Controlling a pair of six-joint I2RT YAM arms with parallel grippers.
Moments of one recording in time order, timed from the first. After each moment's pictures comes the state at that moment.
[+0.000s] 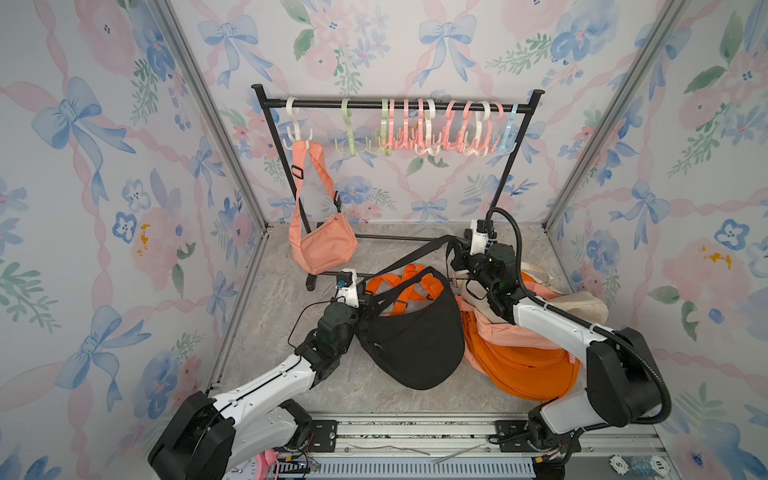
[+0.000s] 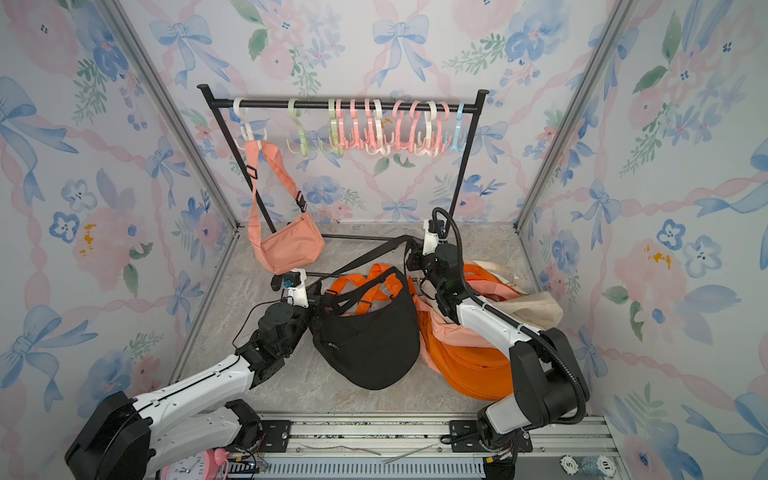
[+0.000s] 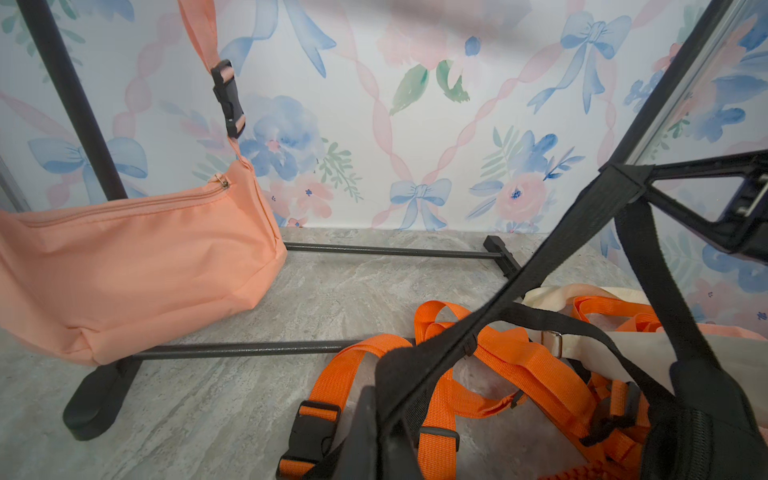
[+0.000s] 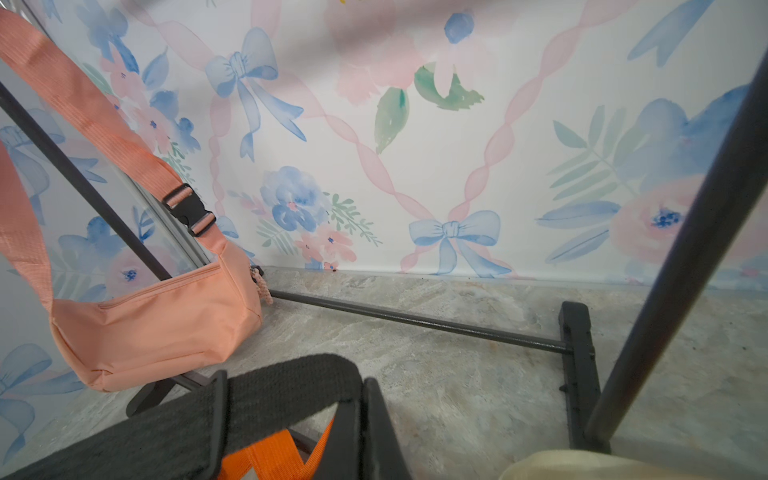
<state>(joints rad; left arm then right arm) -0.65 1.08 0.44 0.50 -0.41 -0.24 0.40 1.53 0.92 0.48 0.00 0.28</state>
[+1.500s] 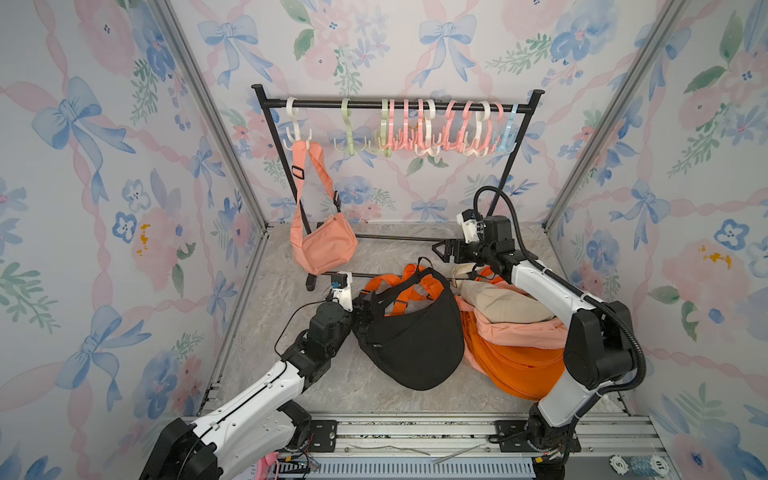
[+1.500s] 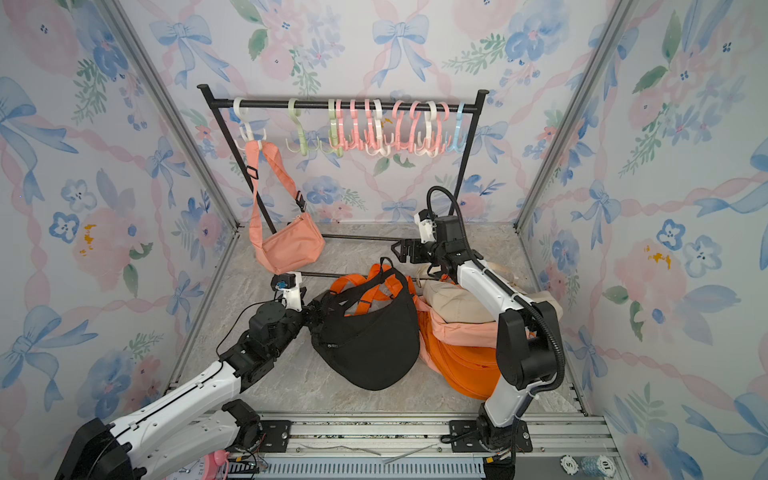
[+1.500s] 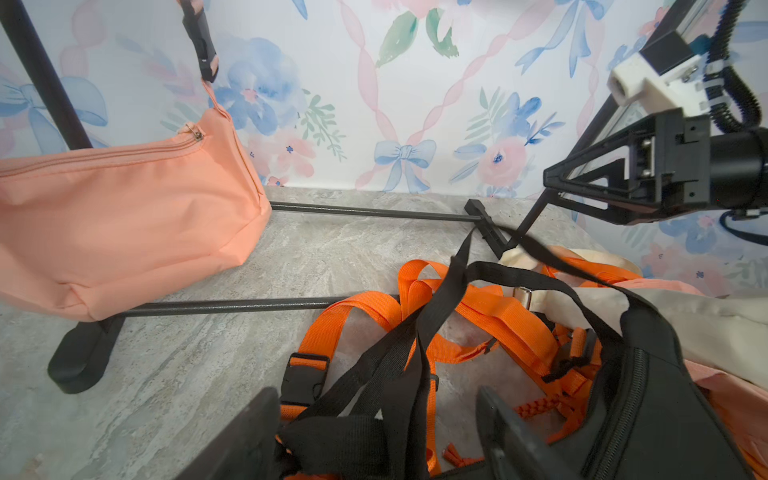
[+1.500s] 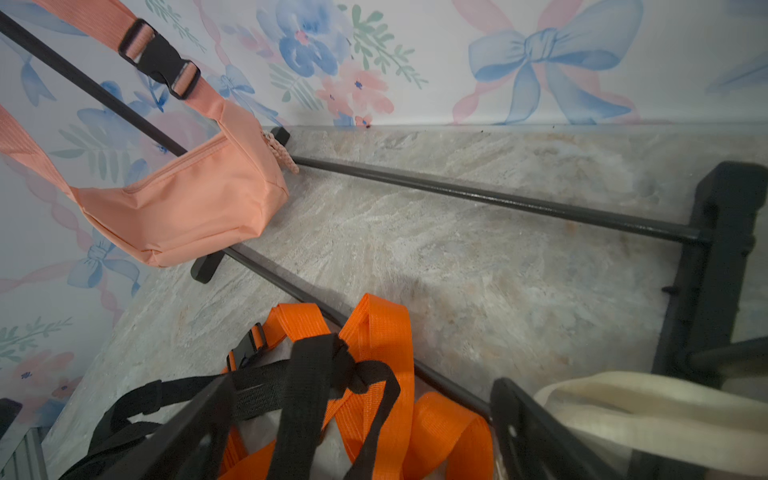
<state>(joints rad) -0.60 0.90 0.46 0.20 -0.25 -0.30 0.29 1.72 1.34 -0.23 -0.41 0.24</state>
